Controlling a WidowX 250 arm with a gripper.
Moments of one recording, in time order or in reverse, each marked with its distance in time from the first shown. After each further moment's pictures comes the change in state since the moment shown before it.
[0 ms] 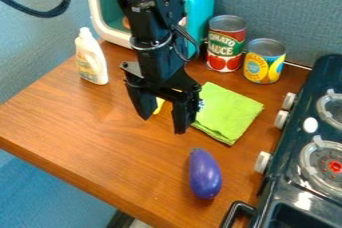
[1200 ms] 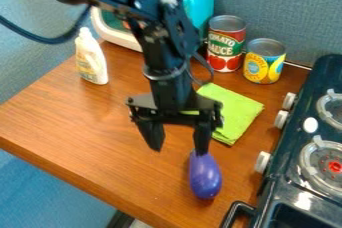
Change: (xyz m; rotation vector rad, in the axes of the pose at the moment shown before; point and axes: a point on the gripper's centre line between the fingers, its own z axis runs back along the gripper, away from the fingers) arm -0.017 -0.030 -0.019 -0.023 0.033 0.331
